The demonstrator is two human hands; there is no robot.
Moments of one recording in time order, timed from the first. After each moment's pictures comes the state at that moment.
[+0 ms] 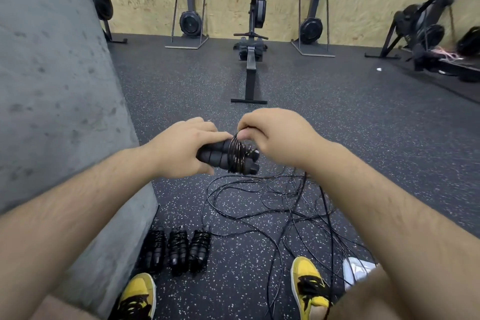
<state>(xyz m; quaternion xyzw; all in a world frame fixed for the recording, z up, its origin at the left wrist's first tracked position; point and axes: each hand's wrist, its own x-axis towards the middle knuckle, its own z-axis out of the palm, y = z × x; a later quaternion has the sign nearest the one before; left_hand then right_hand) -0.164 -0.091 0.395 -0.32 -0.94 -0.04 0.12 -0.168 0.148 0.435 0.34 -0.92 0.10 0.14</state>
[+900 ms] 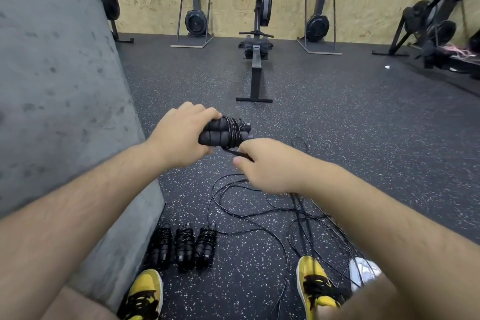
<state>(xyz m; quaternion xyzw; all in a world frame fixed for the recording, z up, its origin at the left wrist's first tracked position) -0.163 -0.090 0.403 -0.17 -0.96 -0.05 0.22 -0.125 0.125 0.426 0.28 -0.94 0.16 -0.06</state>
